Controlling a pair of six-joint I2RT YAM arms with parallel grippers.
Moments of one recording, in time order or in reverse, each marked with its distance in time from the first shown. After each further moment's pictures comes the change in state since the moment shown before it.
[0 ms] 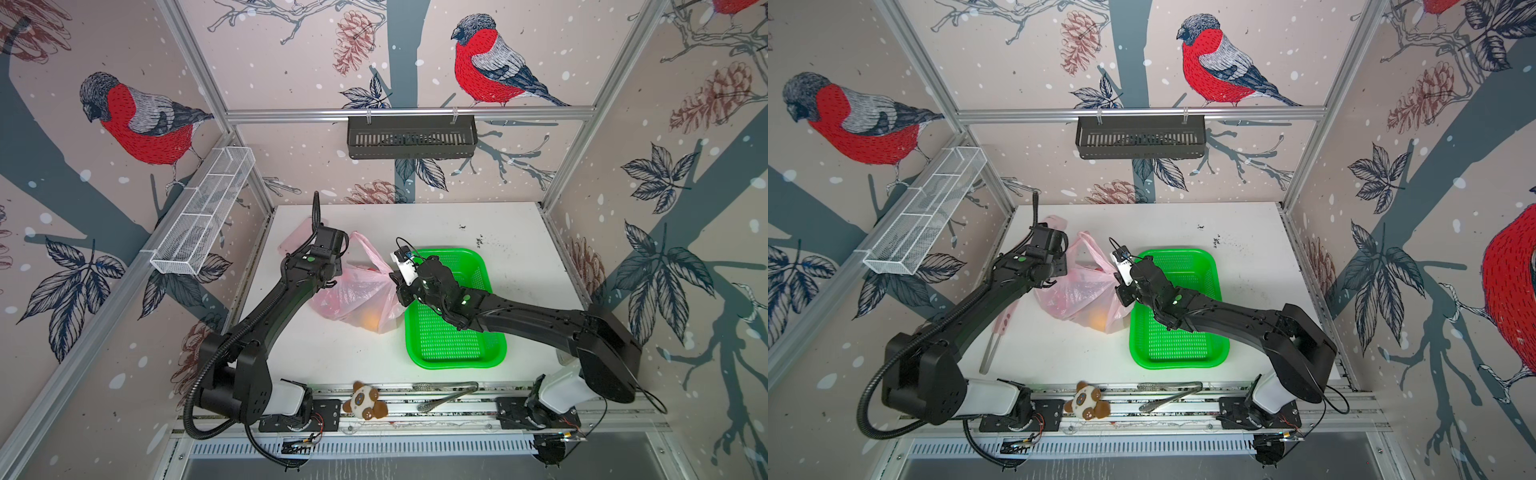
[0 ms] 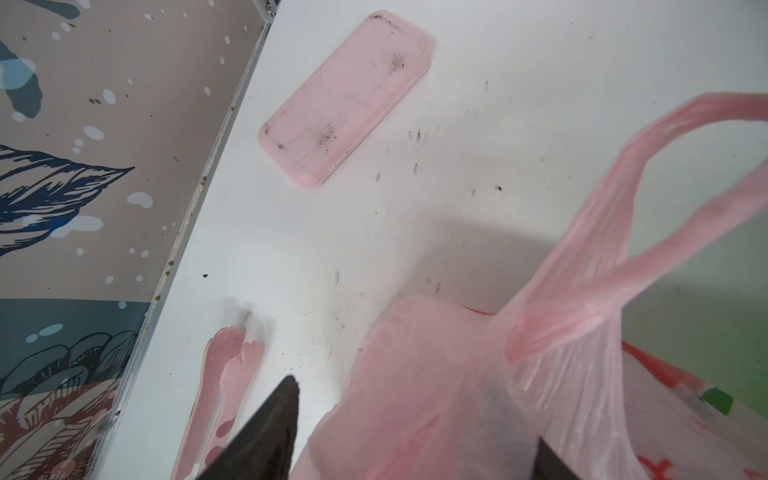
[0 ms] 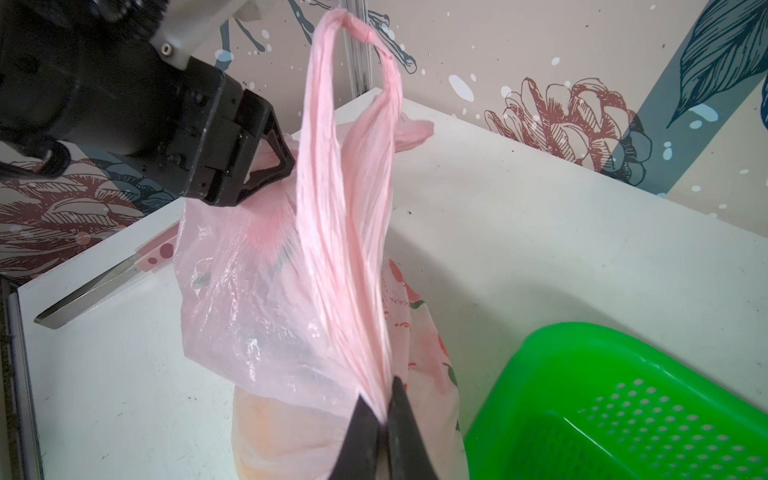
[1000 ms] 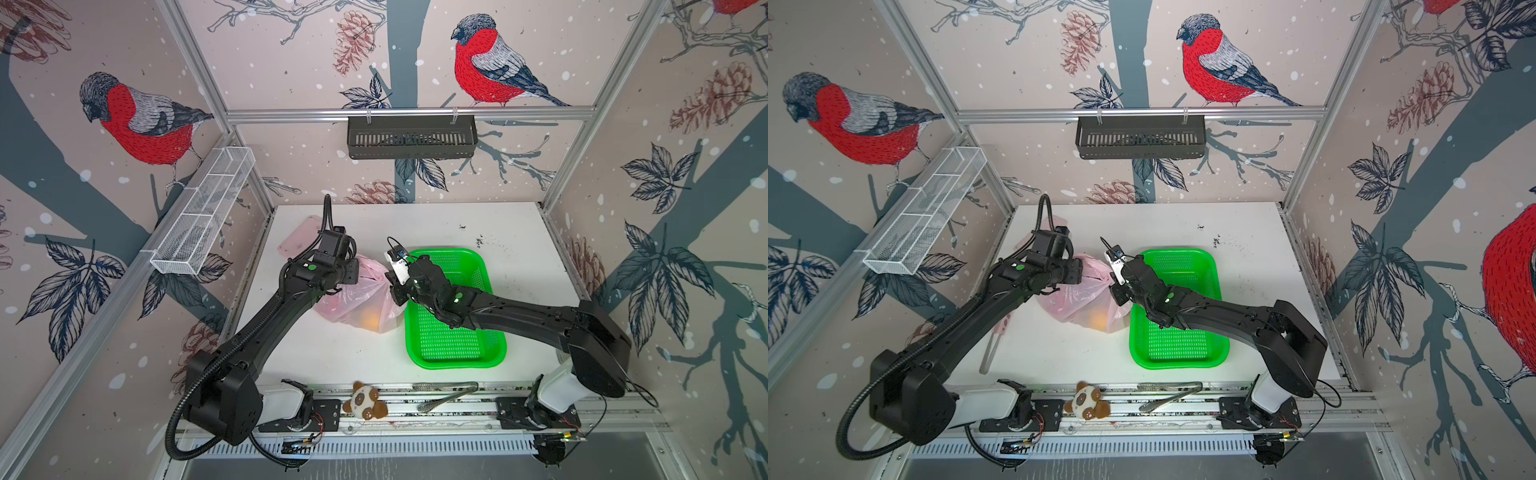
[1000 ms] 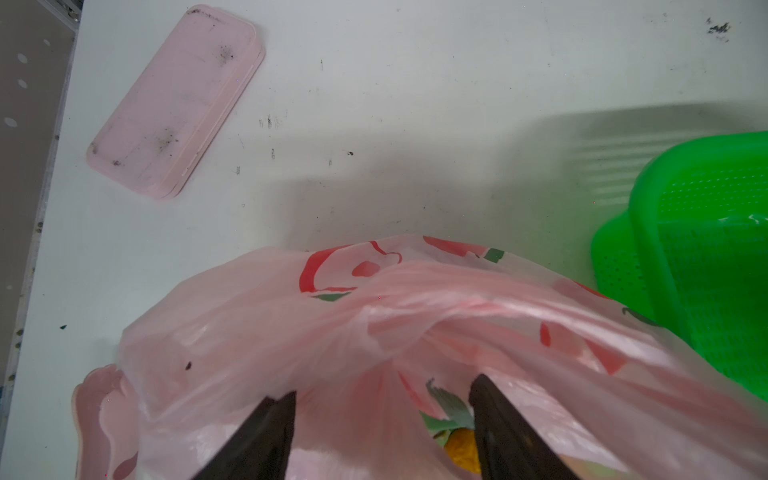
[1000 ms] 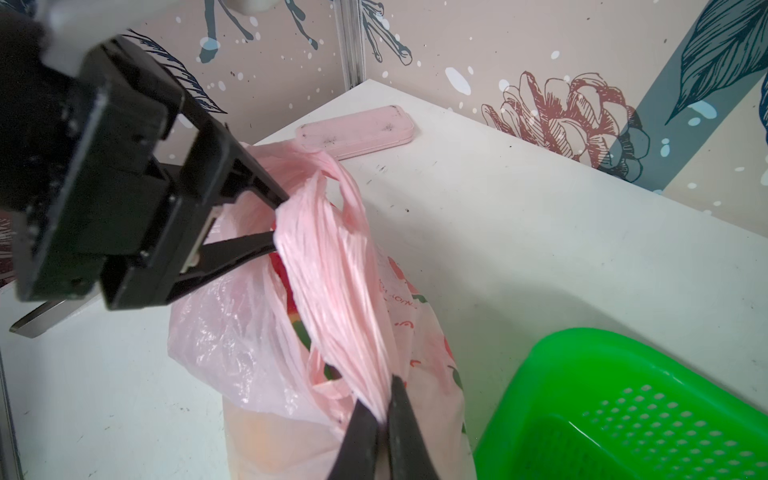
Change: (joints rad) left arm -0.109 -0.043 0.008 -0.020 0.240 0.105; right arm 0.029 0.056 0.071 -0.047 0.048 -0.004
